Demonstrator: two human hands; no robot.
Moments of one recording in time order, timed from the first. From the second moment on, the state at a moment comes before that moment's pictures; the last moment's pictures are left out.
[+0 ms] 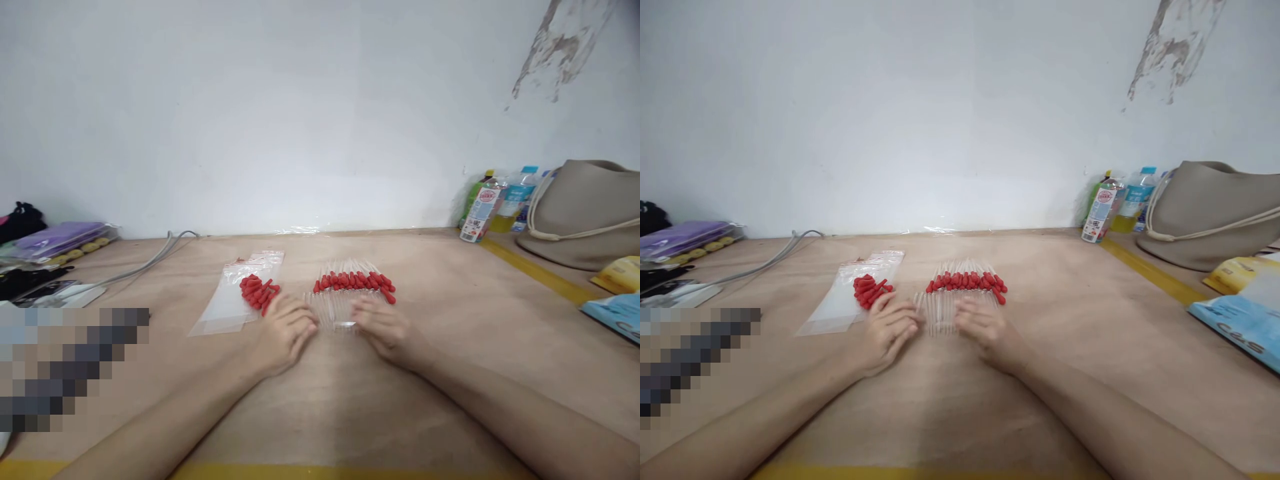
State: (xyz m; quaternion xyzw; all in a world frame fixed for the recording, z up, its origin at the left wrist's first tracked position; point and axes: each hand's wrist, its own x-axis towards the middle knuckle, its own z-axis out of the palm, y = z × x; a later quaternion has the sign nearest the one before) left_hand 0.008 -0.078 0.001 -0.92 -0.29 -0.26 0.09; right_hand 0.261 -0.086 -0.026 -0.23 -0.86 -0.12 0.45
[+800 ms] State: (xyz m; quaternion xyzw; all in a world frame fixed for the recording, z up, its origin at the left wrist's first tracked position) left_hand -0.071 -0.014 0.030 -0.69 -0.58 -0.43 0.02; right_hand 0.250 -0.081 -0.020 -0.44 -0.80 -0.14 0.38
